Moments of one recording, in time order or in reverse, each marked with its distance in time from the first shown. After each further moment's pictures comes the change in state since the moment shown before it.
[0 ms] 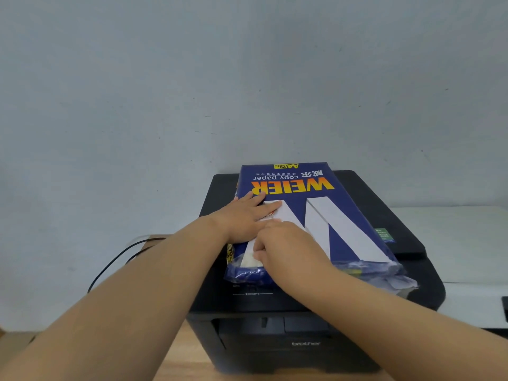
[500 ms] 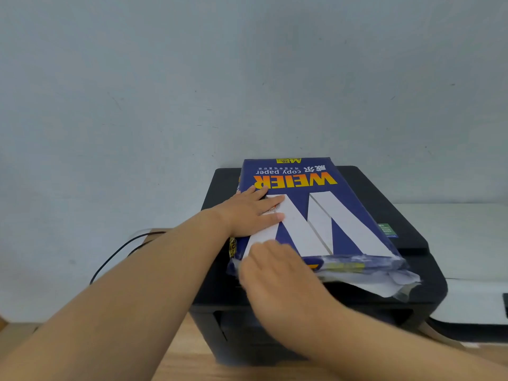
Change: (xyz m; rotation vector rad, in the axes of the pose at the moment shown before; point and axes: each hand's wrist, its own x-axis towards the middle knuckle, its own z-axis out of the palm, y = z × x) left_hand -0.002 0.002 -0.001 -0.076 0.020 -0.014; right_hand -0.046 -0.023 0.011 -0.227 0.280 -0.319
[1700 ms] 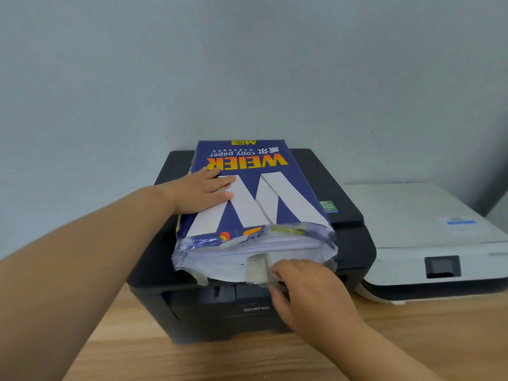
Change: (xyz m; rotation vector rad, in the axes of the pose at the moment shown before) left_hand 0.004 0.000 -0.002 -0.015 -0.061 -0.041; right_hand -0.102 0.059 0.006 0.134 -0.151 0.328
